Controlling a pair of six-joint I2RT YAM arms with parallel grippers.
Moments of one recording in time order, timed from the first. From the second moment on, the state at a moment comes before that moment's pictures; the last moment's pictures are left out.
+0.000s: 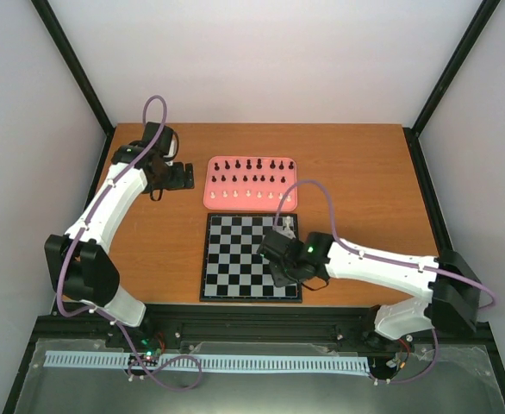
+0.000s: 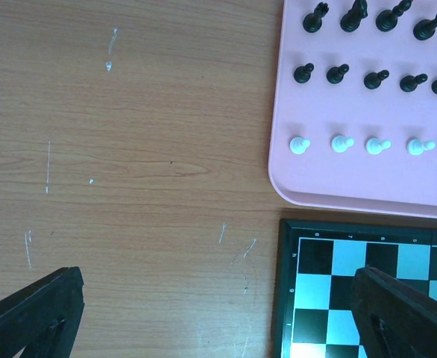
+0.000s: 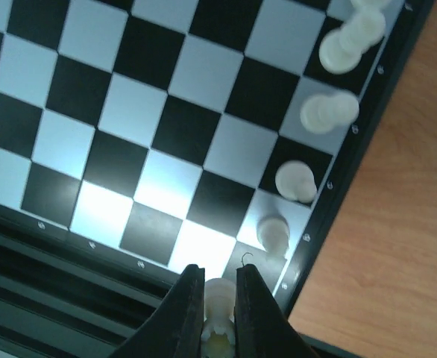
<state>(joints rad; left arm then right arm) -0.22 1.55 1.46 -1.01 -0.07 -0.32 1.10 1.38 1.00 -0.91 0.14 0.76</state>
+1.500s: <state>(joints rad) -0.22 1.55 1.44 -1.00 -0.07 -0.33 1.17 1.33 0.72 -0.74 0.19 1.05</state>
